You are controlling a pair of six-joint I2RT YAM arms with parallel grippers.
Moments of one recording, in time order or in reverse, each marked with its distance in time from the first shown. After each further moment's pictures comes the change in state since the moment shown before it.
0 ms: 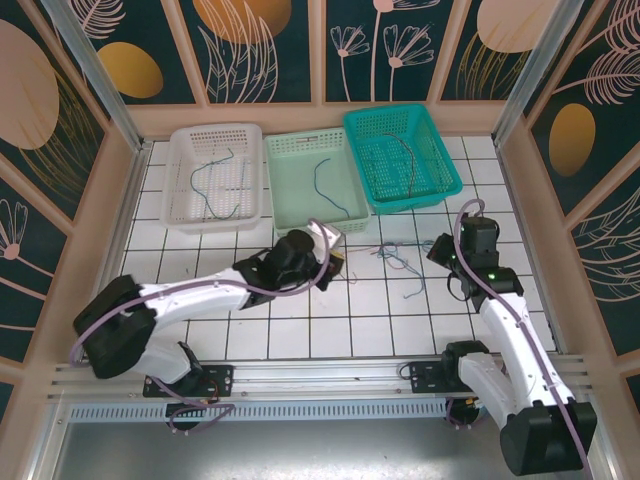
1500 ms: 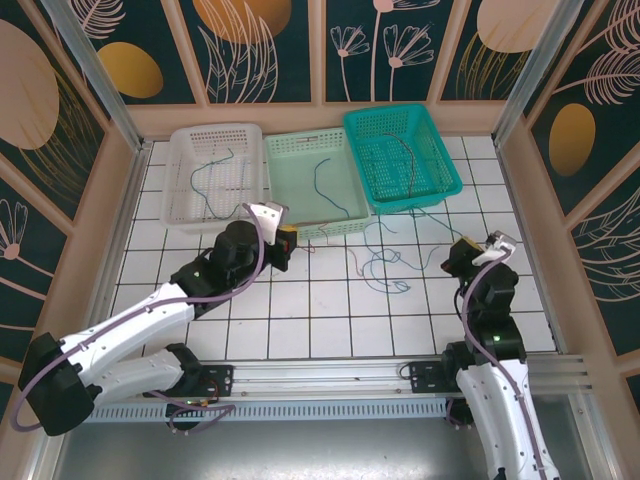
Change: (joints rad) left arm 0.126 -0.362 -0.043 -0.184 -0.143 -0.034; right arm -0.004 -0.510 -0.262 0.252 0.151 -0.005
